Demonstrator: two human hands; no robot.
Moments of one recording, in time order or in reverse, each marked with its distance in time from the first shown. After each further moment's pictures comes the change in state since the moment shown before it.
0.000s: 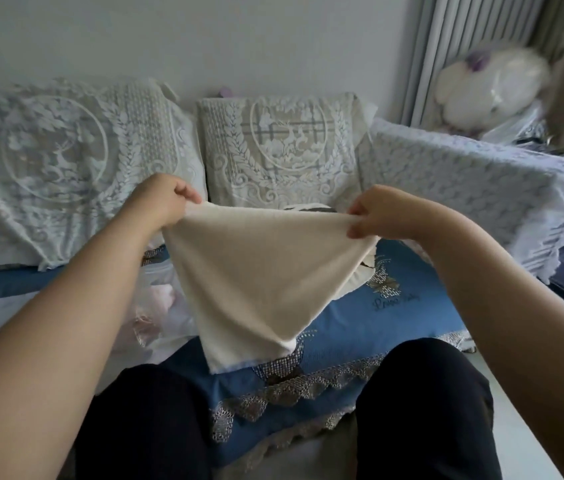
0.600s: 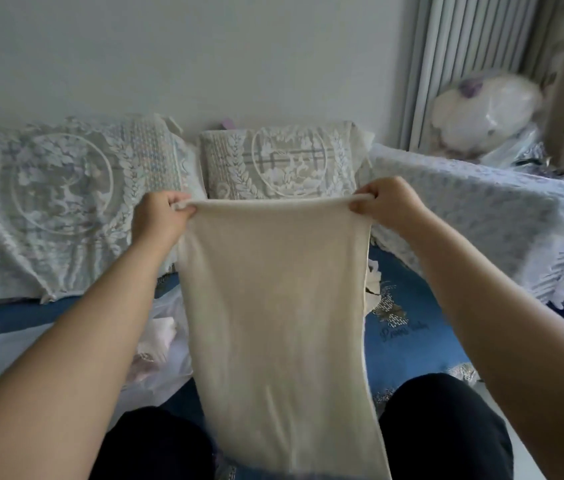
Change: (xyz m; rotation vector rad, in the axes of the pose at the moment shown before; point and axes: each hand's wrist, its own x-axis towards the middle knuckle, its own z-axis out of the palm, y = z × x) left_hand 0.048 -0.007 0.010 -0.212 0.320 0.014; right_hand 0.052 0.017 -0.021 0.324 0.442 0.137
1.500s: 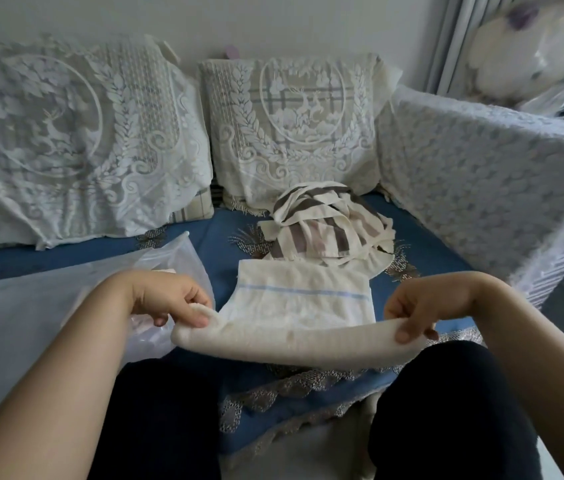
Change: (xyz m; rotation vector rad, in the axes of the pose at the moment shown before) left_hand -0.083 -0.099 0.009 0.177 -1.525 -0.167; right_hand -0.081 0.100 0.059 0.152 -1.418 0.127
